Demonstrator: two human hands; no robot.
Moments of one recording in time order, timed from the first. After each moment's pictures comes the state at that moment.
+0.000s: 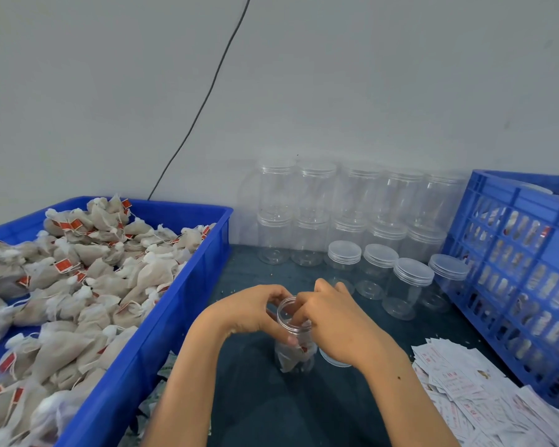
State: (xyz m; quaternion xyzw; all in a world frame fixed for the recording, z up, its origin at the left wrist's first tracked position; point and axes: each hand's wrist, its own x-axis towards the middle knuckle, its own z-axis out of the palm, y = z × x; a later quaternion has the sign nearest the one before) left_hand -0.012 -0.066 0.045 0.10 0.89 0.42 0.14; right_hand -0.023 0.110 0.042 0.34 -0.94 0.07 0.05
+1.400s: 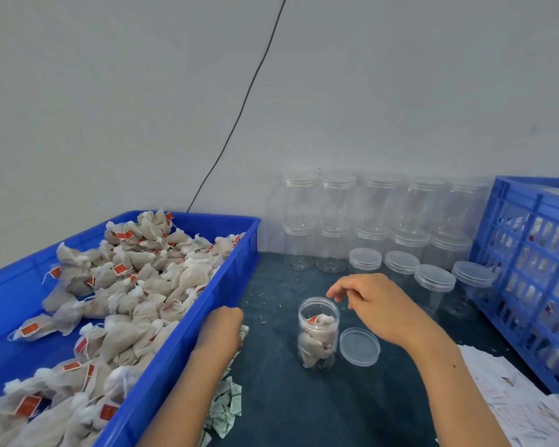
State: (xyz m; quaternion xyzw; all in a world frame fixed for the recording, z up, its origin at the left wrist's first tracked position) left_hand 0.030 -0.104 0.013 -0.15 0.99 0.01 0.01; right_hand -0.010 0.143 0.083 0.29 -0.93 0.25 0.03
